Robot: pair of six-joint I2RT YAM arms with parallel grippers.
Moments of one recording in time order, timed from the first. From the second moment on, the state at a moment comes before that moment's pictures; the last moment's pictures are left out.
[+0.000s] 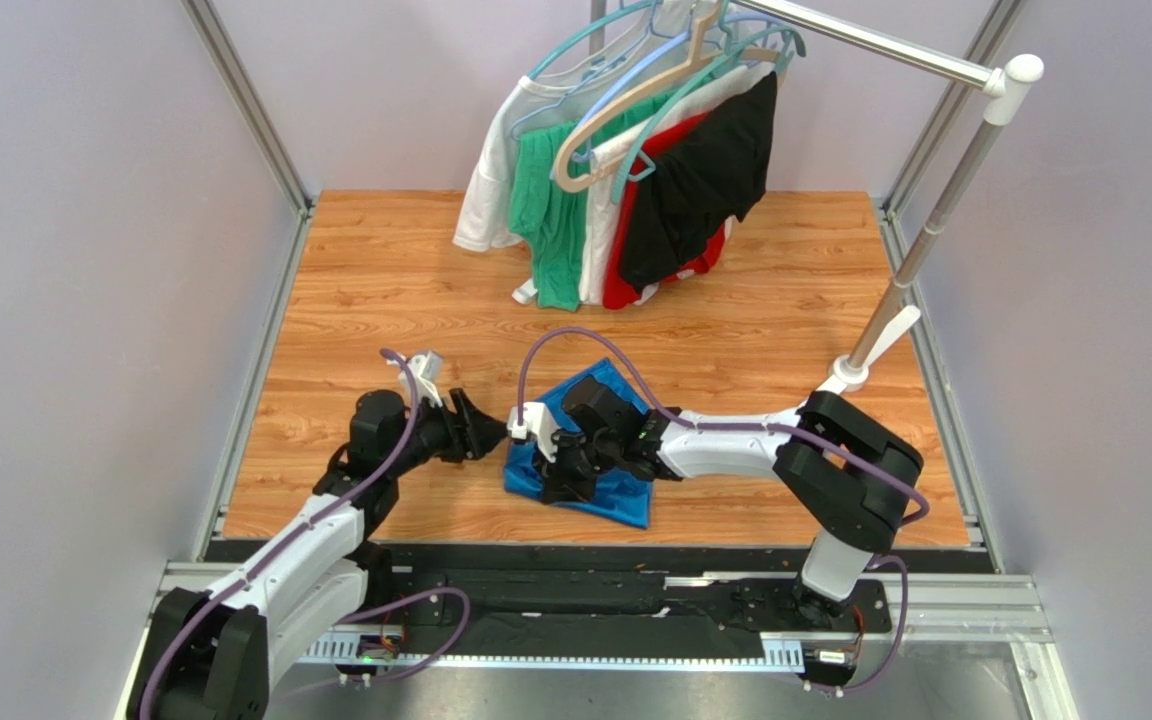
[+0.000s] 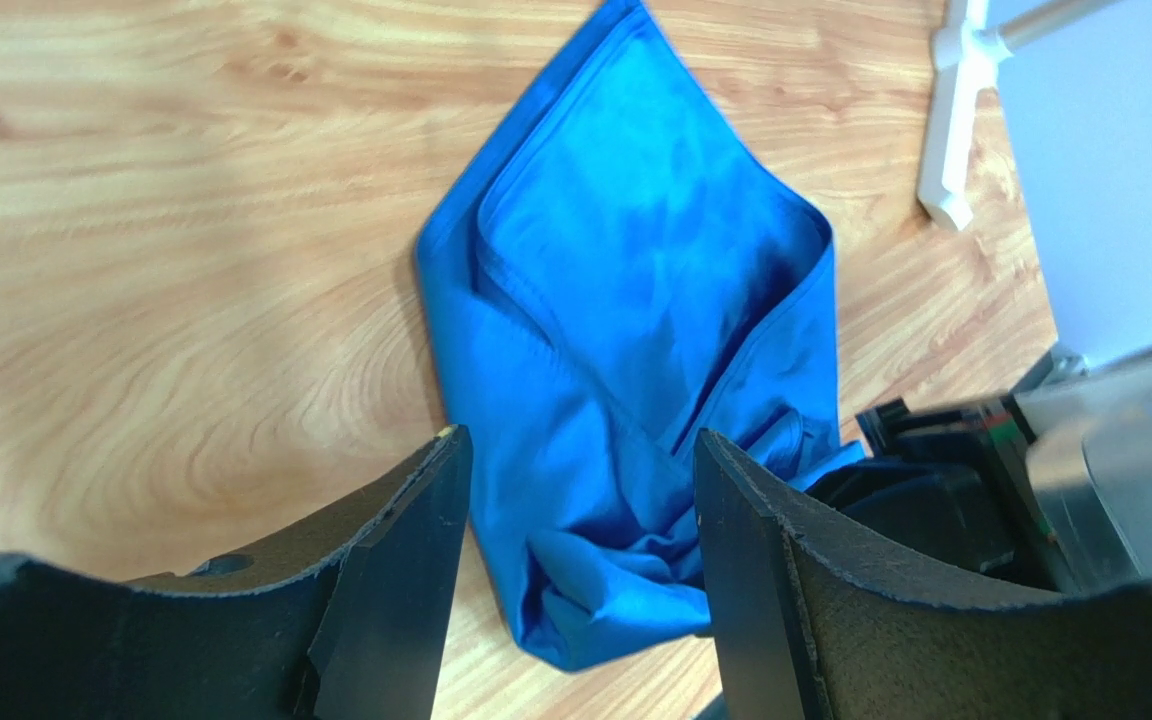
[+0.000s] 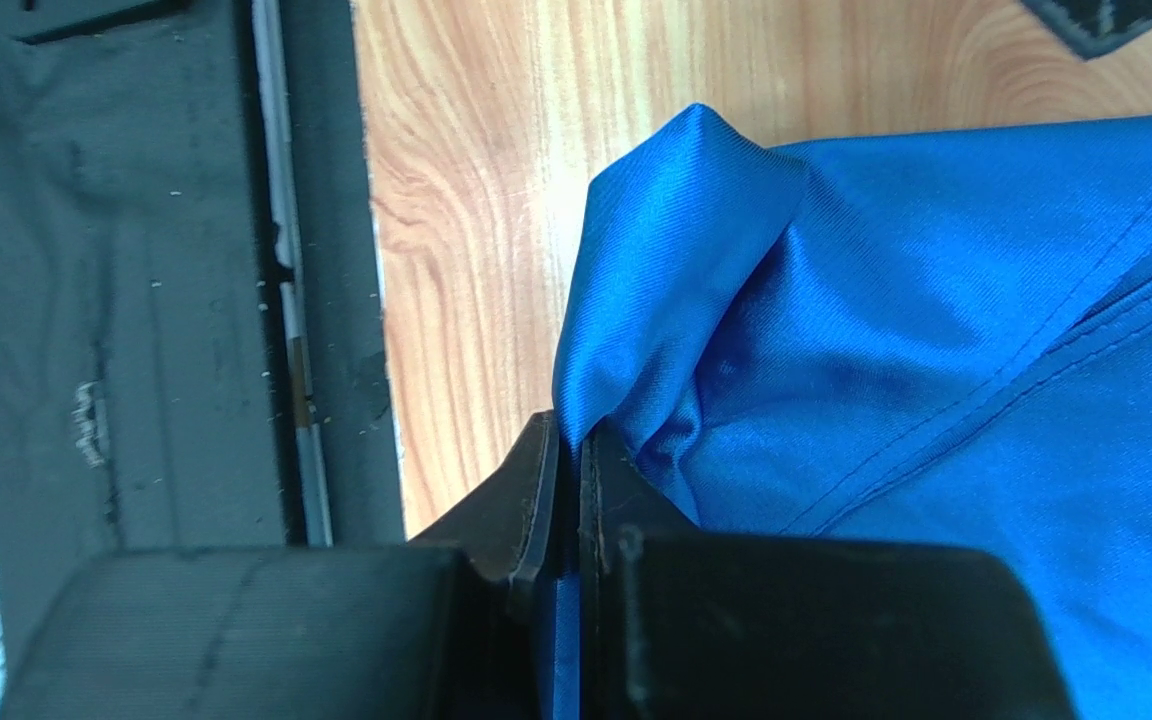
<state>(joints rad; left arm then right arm) -0.29 0.84 0.21 0.21 0.43 -0.57 1.01 1.72 0.88 0.04 -0.49 -0.14</state>
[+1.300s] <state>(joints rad) -0.37 1.24 0.05 0.82 0.62 -0.51 0.80 1.91 1.08 -0.21 -0.93 -0.20</state>
